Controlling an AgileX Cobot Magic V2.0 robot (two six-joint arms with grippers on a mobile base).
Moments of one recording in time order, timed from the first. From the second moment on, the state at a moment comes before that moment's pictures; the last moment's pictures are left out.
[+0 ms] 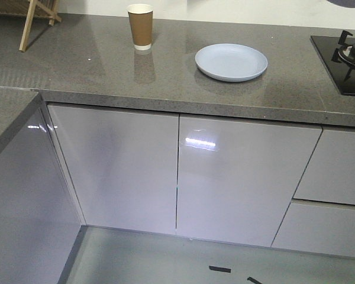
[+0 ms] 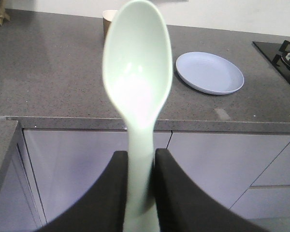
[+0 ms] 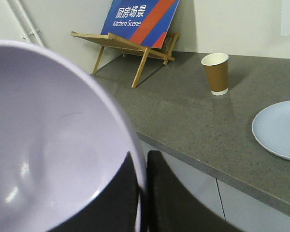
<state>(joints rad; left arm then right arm) -0.12 1.13 -1.38 -0.21 0.76 -0.04 -0.40 1.41 -1.72 1.15 1.26 -0.74</state>
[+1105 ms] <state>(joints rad) -0.12 1.13 -1.38 -0.21 0.76 -0.04 -0.40 1.41 -1.72 1.15 1.26 -0.74</state>
